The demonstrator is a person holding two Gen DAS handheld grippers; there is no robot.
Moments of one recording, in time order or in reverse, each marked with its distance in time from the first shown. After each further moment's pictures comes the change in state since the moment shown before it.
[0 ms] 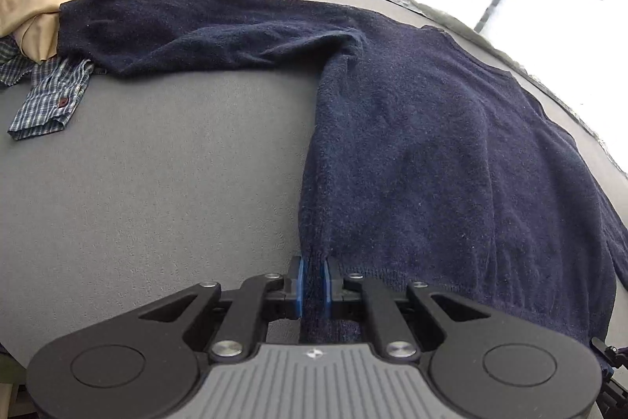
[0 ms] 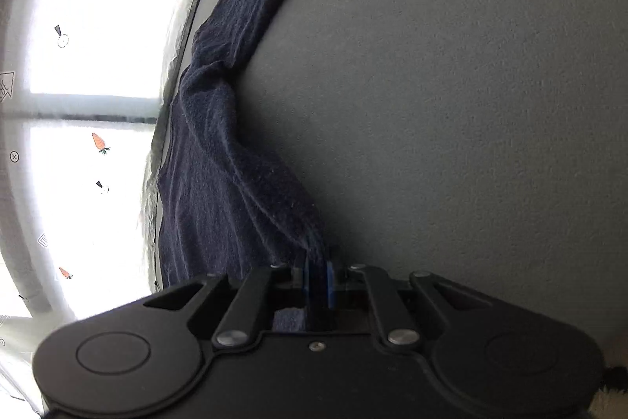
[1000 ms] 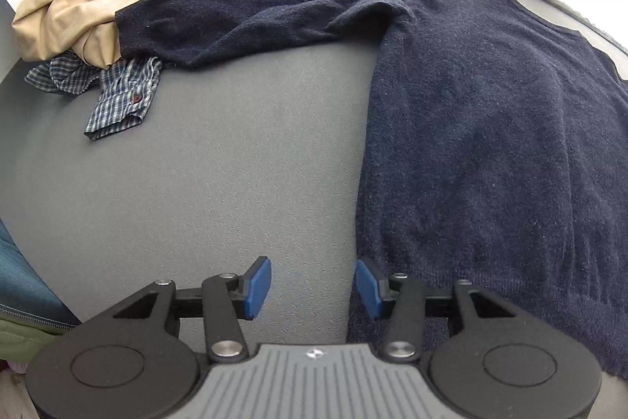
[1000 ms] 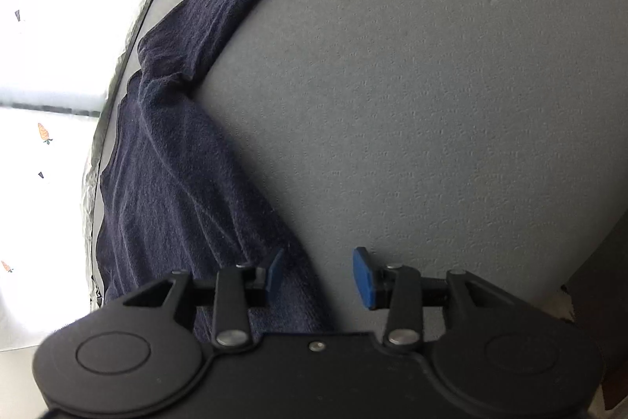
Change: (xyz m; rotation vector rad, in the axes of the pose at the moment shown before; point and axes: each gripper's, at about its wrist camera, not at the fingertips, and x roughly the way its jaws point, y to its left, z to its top) left arm 0.013 -0.013 -0.001 0.091 0.080 0.354; right arm -0.016 0.028 0.017 -0.092 0.001 -0.294
